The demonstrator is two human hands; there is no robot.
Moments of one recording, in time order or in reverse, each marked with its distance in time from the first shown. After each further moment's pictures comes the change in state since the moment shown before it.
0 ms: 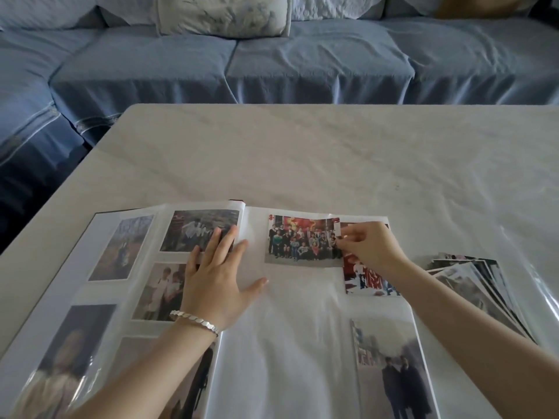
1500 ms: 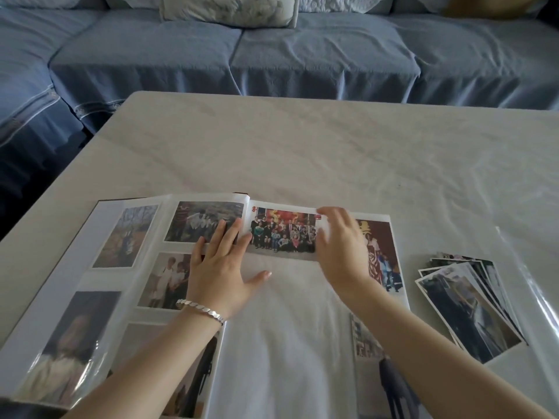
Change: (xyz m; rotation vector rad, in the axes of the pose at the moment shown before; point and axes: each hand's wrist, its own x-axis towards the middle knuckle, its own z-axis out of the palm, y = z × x) left_hand -0.002 0.002 -0.004 0.030 -0.017 0.002; right_hand -0.030 -0.033 0.052 -0.266 0.330 -0.357
